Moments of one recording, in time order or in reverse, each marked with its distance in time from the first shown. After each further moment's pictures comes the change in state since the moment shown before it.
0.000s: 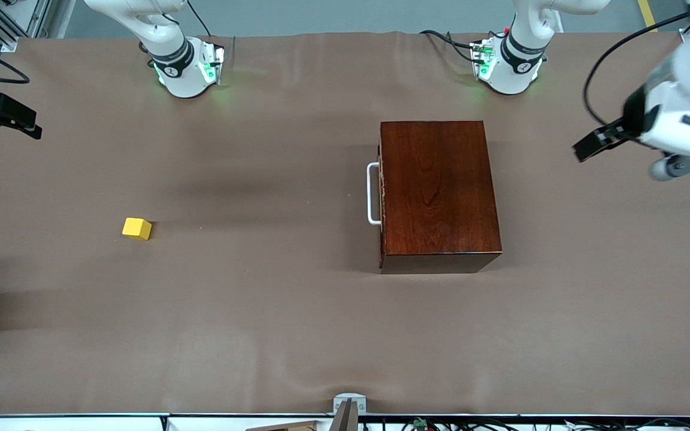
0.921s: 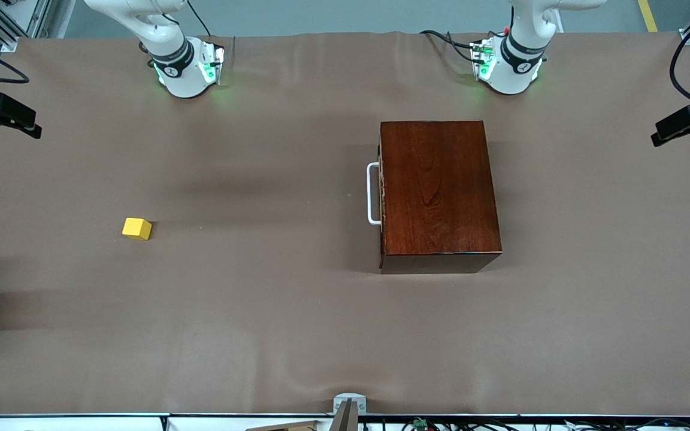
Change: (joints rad) left arm 0.180 -0.041 0.002 -0.013 0.000 -0.002 0.401; right arm -0.005 0.000 -0.002 0.000 0.000 -0.006 0.000
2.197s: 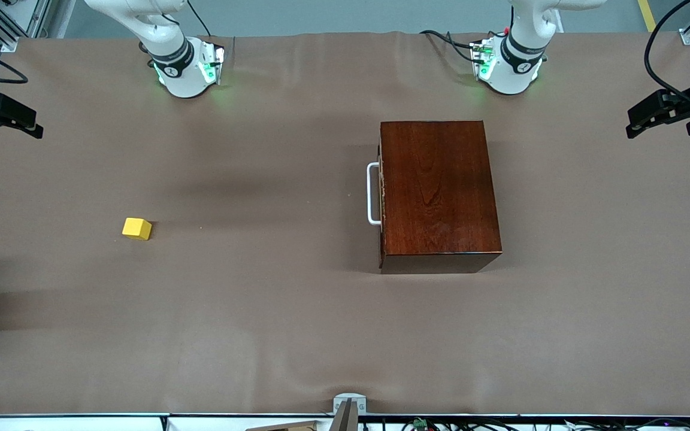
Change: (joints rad) left arm -0.003 -0.014 -0.113 0.024 0.000 0.000 0.017; right arm -0.013 0.002 0.002 -0.006 0.028 -0.005 -0.013
